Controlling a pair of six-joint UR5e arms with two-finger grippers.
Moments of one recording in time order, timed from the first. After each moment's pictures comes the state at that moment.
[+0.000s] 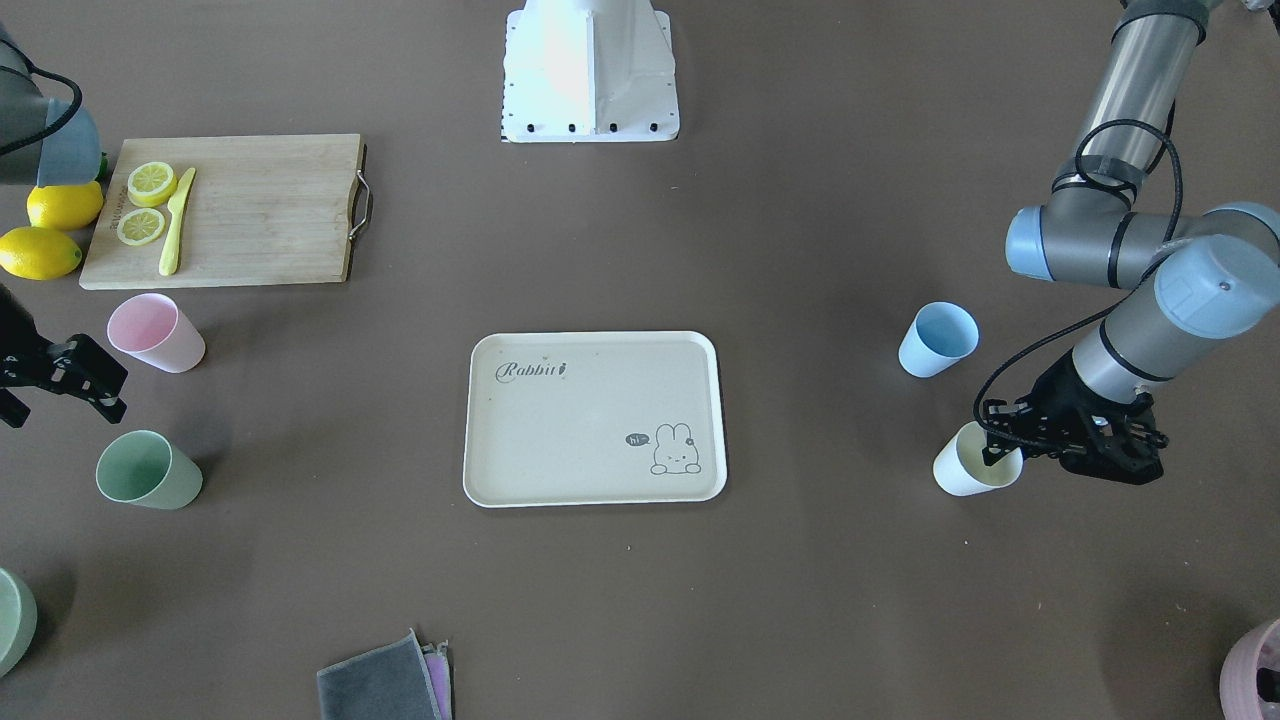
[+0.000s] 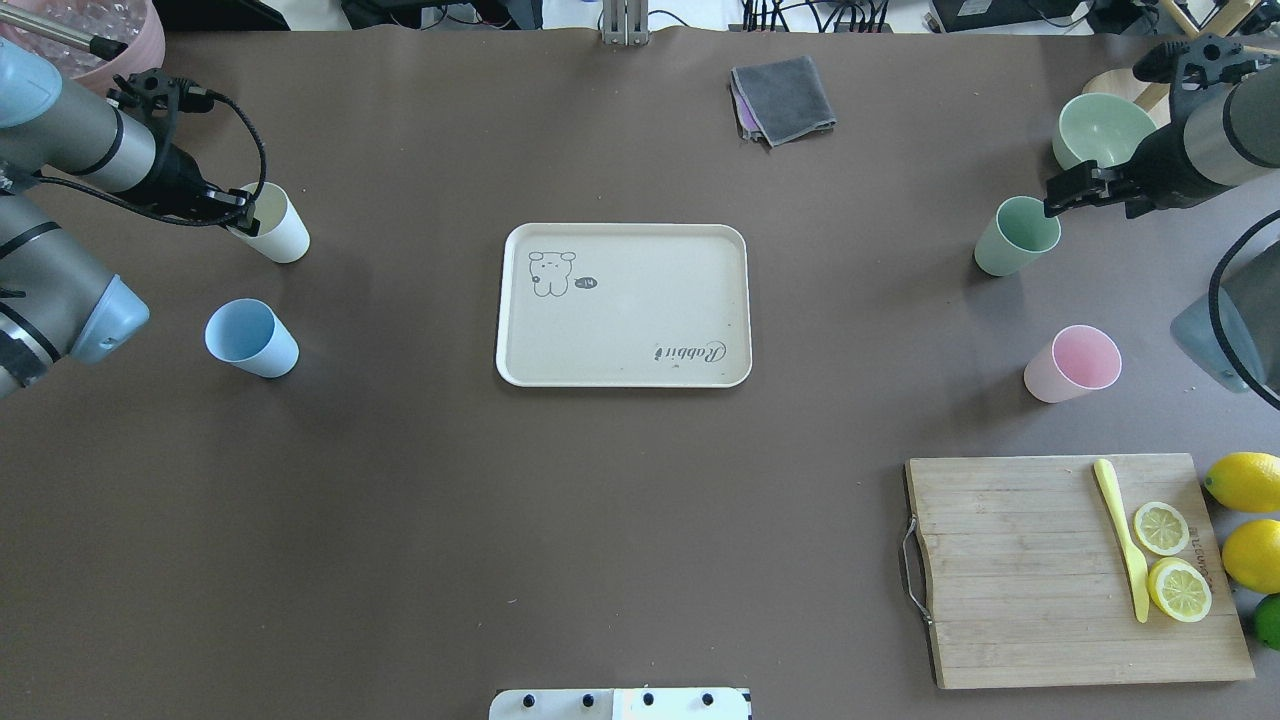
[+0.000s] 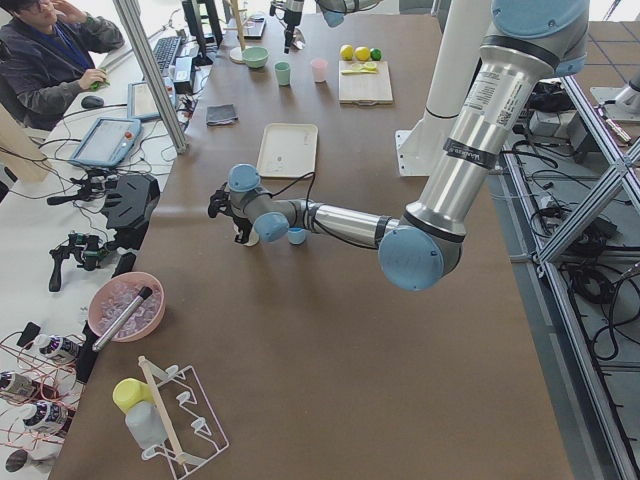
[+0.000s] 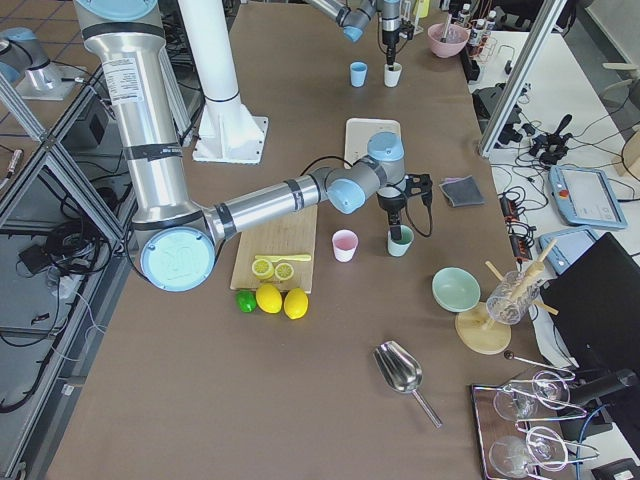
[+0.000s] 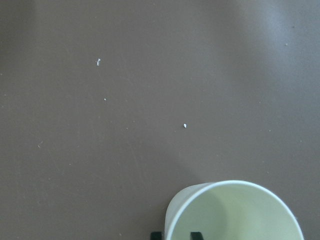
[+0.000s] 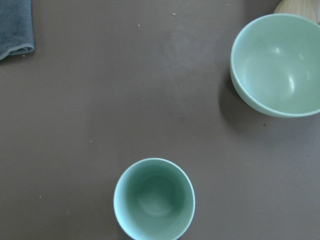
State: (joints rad) left arm -1.02 -1.96 -1.29 -2.24 -2.18 -0.70; right arm 1.09 -1.38 1.71 -1.21 2.08 0.77
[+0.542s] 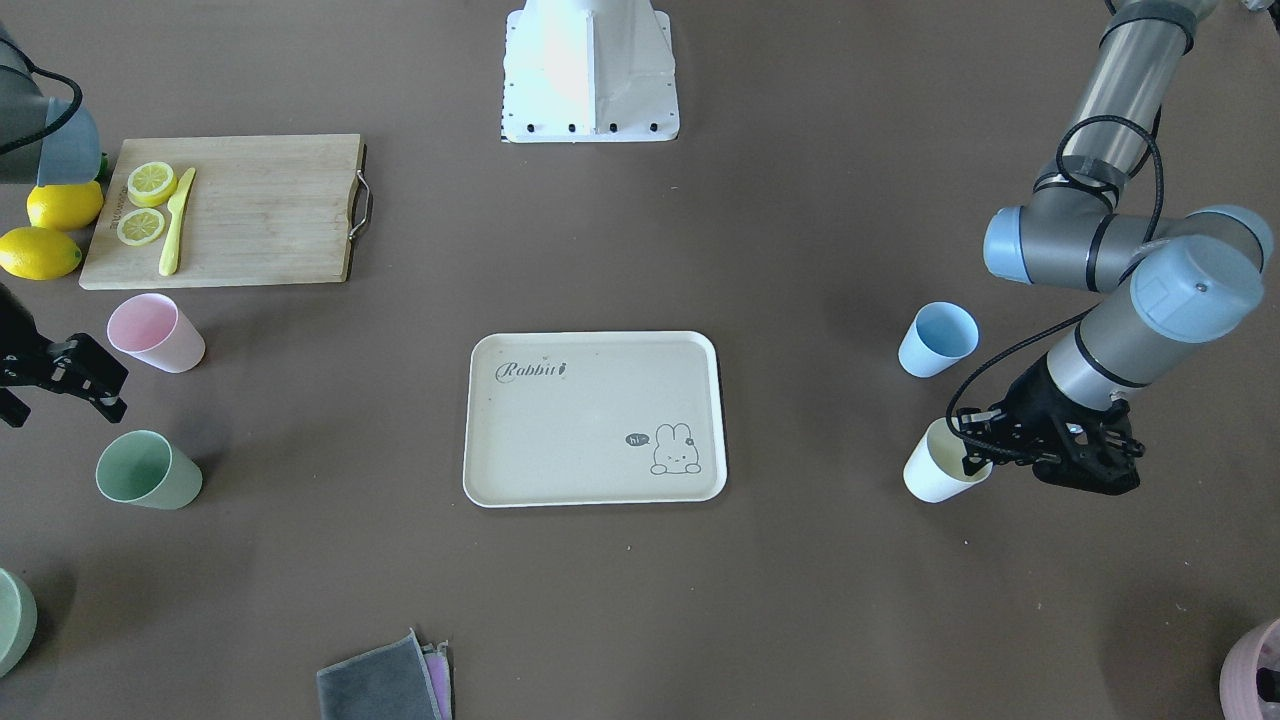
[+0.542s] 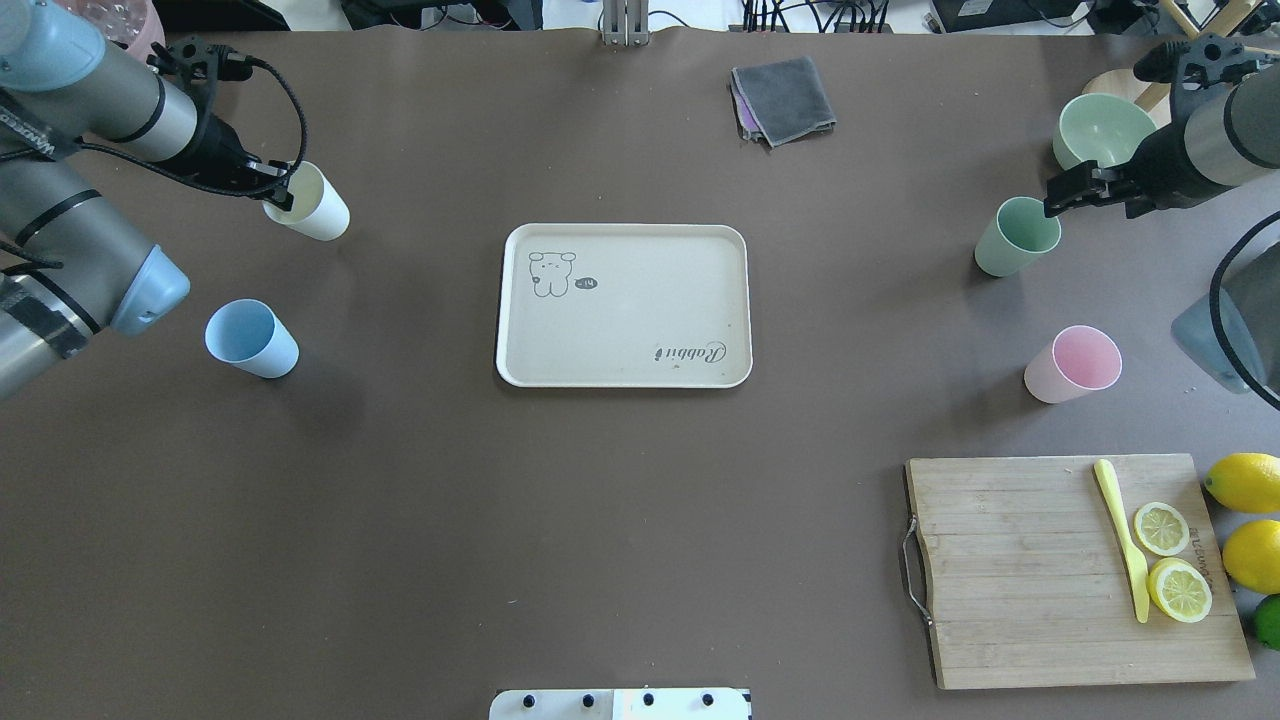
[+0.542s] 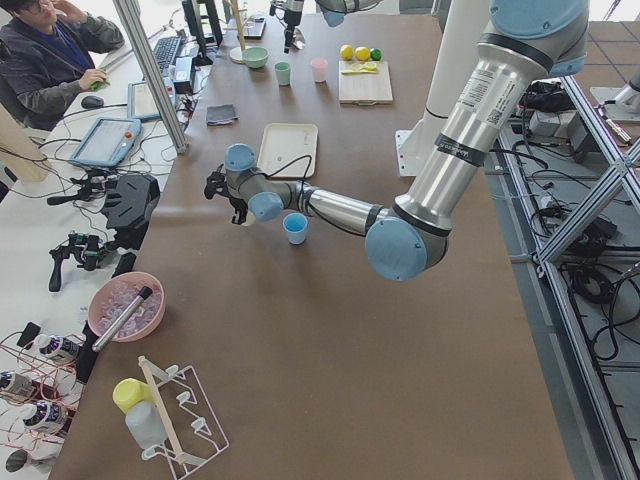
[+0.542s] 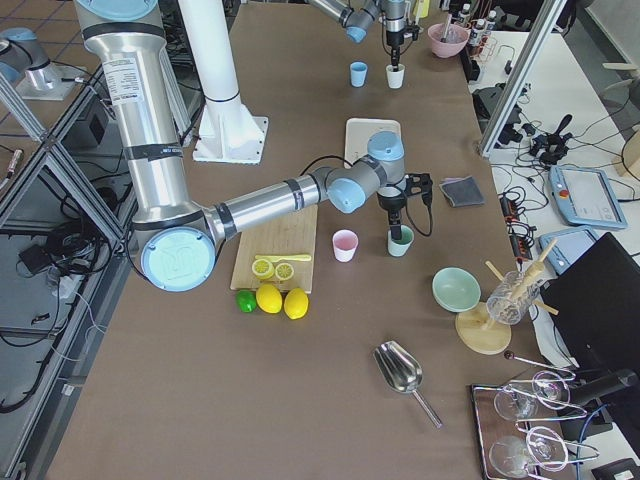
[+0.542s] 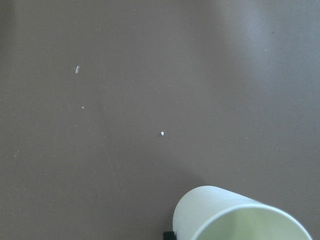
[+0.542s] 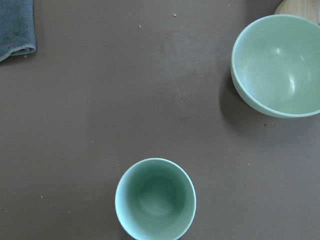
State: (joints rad) left arm -1.00 -2.07 -1.32 -2.14 -2.18 -0.77; right arm 1.09 -1.38 1.71 -1.21 2.08 0.77
